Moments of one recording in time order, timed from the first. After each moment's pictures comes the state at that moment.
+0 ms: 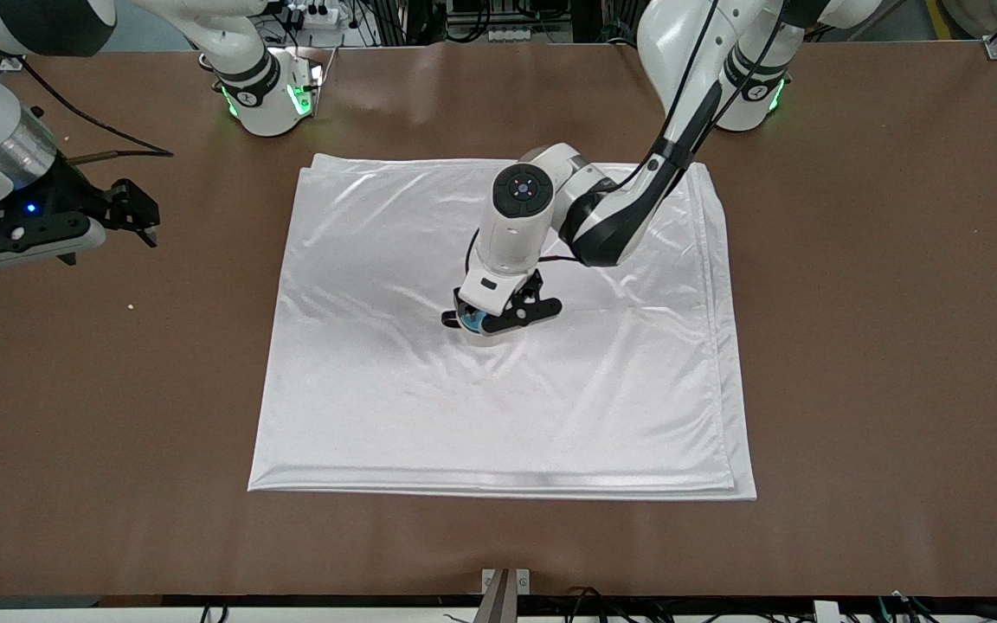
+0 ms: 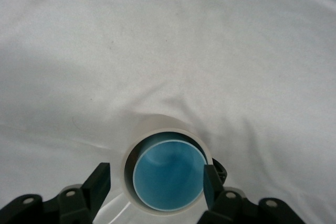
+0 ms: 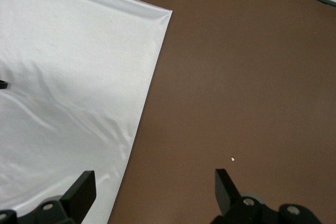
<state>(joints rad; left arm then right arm) -0.69 0.68 -0.11 -1.43 0.02 2.27 -1.12 -0.09 -0.04 0.23 -1.70 -0.09 1.71 -0.13</state>
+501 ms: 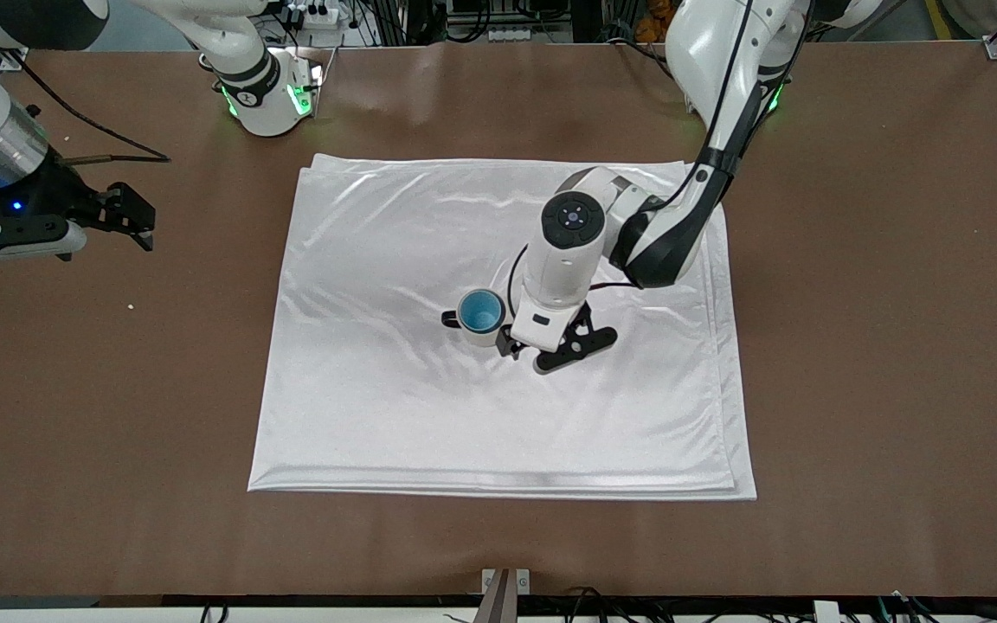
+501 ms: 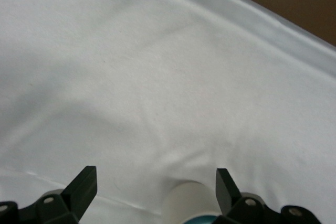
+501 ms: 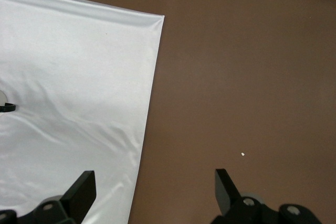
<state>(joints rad) -0.66 0.66 0.02 -1.43 0.02 2.24 -1.08 -0.10 -0.04 0.23 -1.69 -0.06 1.71 -0.03</state>
